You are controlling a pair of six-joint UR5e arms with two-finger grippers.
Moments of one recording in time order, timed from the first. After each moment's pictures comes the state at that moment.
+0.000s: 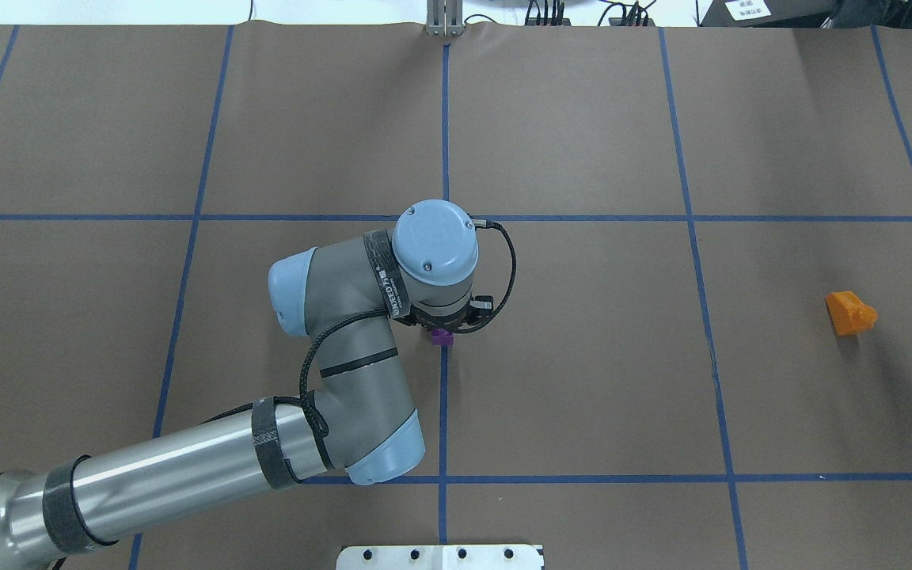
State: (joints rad) left arm -0.44 -2.46 -1.40 -1.63 -1.82 -1.26; right arm 1.32 -1.60 1.87 -1.36 2.30 0.09
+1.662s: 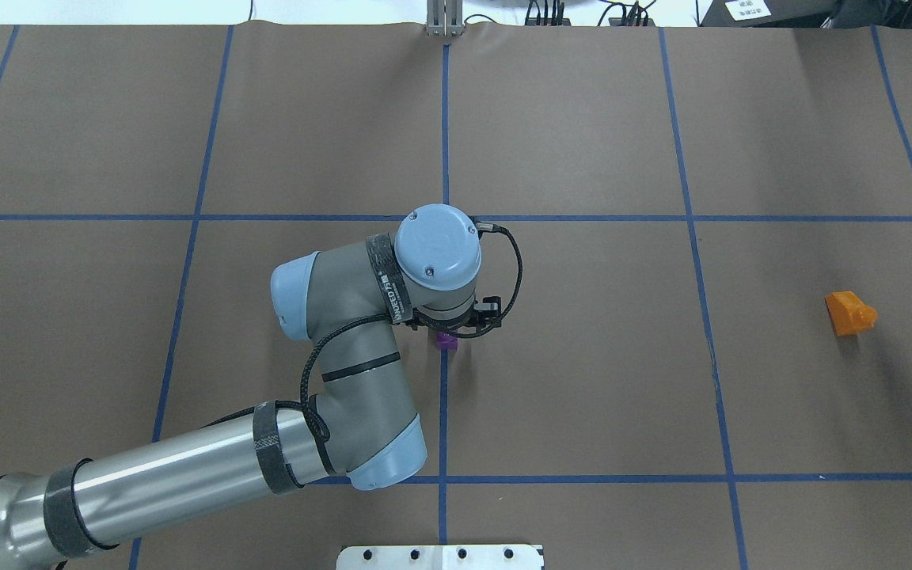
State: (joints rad) left arm -0.43 -2.47 -1.42 -1.64 -1.81 -1.23; right arm 1.32 -1.60 1.87 -1.36 2.31 0.09
